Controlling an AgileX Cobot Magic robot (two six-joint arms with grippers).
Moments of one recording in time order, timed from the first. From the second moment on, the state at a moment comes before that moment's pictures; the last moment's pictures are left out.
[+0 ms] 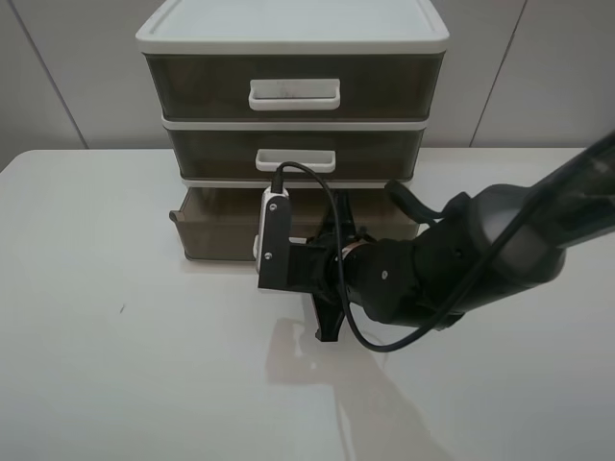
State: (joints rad) left arm -0.06 0.00 -0.51 -0.05 1.06 0.00; right arm 0.90 1.95 -0.76 0.85 -0.48 -1.64
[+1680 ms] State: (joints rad) left arm -0.06 0.00 -0.51 -0.05 1.06 0.00; right arm 1.05 1.89 -0.70 1.03 -0.46 -1.64
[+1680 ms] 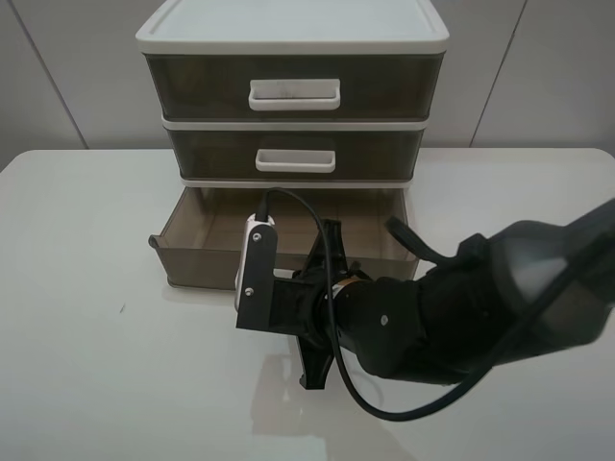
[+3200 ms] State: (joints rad) left arm -0.06 0.00 -0.51 -0.05 1.06 0.00; right arm 1.09 1.87 -0.65 1.05 -0.46 -1.64
